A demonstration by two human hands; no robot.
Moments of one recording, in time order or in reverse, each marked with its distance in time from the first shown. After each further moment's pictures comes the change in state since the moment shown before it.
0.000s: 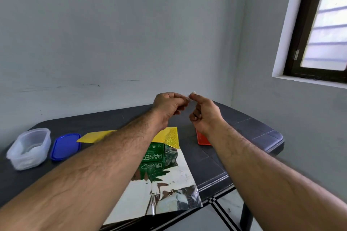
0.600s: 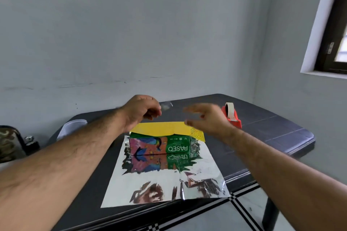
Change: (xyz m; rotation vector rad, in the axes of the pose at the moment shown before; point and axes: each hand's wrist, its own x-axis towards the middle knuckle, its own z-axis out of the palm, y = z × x) left_hand -0.066 0.019 -0.171 0.247 -0.069 -0.036; right_hand -0.032 0.039 0.007 -1.242 -0.478 -0.655
